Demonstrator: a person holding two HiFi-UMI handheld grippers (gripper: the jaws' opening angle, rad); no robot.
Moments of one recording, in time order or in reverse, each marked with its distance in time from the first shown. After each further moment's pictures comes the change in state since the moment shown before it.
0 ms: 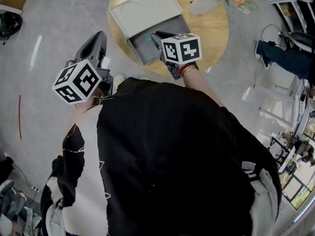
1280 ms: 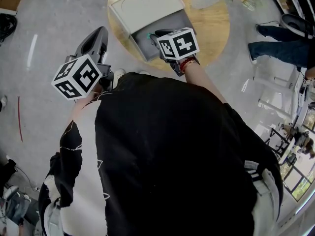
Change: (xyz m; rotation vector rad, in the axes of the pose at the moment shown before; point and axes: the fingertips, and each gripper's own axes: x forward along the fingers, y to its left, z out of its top) left arm 0.015 0.011 -0.004 -0.015 0.049 -0.045; right arm 0.018 0.004 -0.027 -0.067 0.183 -0.028
